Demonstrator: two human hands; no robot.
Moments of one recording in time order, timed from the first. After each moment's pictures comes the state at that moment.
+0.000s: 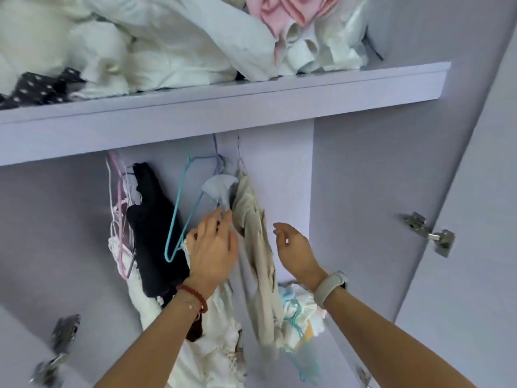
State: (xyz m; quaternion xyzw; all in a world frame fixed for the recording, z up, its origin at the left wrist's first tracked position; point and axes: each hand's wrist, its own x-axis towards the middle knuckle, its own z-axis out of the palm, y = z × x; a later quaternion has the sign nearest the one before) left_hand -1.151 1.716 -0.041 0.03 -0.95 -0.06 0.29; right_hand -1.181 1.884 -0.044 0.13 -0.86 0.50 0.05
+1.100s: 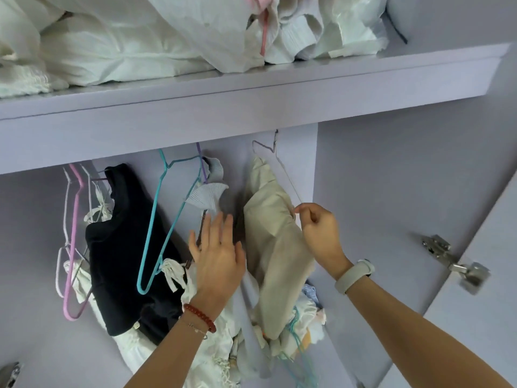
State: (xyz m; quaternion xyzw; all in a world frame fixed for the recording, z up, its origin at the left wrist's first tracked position) left_hand -1.225 1.742 -0.057 0.07 -0.94 -0.07 0.32; right_hand -1.295 1.915 -0.020 0.11 -0.77 0.60 0.16
